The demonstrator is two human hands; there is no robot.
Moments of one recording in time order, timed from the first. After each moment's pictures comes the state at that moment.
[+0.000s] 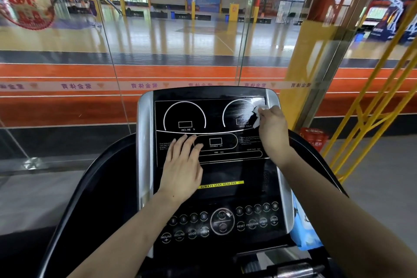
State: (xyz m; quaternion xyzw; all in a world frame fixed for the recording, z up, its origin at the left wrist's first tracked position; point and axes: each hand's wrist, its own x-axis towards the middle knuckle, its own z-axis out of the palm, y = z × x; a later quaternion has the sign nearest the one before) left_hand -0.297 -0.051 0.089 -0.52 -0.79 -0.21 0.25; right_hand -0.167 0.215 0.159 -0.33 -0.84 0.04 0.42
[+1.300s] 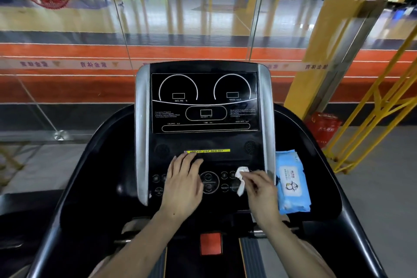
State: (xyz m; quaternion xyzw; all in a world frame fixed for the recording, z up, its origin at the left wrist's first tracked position) left_hand -0.169 -0.105 0.037 -0.47 -0.84 -0.22 0.16; right_hand -0.002 0.065 0.019 -0.27 -0.82 0.35 0.38
